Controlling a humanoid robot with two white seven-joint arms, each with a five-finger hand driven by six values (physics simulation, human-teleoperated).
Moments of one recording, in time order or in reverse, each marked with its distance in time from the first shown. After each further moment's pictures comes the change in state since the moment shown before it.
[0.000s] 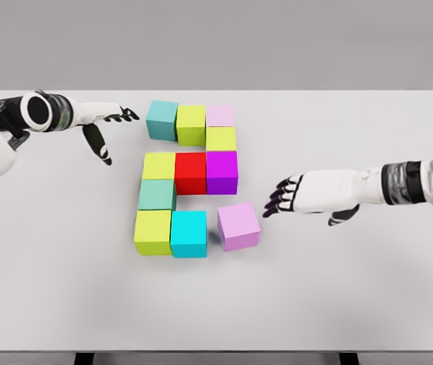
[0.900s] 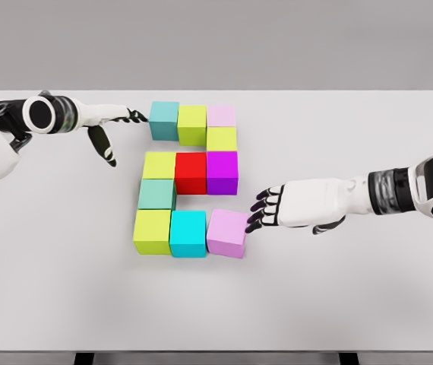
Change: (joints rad) left arm 0.006 0.002 -0.002 -0.005 -0.019 -0.078 0.000; right arm -0.006 0.002 0.014 -0.112 0.000 0.000 0.000
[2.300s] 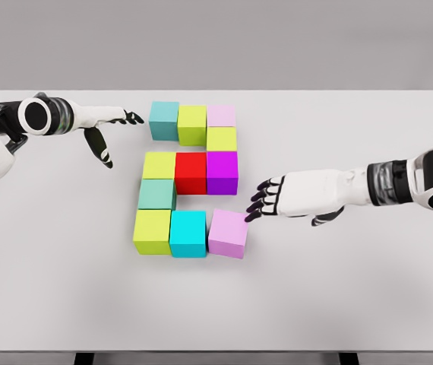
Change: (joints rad) left arm 0.006 0.011 0.000 -0.003 0.004 -0.005 0.000; right arm -0.015 0.026 -0.008 0.052 -0.002 0.000 0.000
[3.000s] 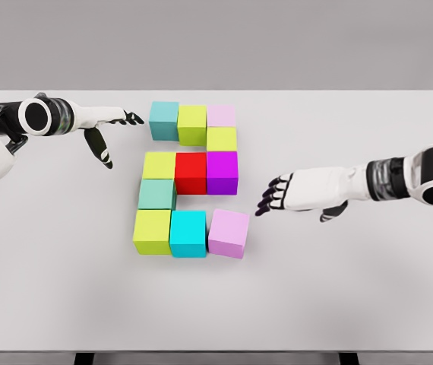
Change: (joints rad) left arm 0.002 0.000 0.001 0.001 -0.001 0.000 0.000; right arm -0.023 0.027 0.038 0.110 0.041 0.000 0.000
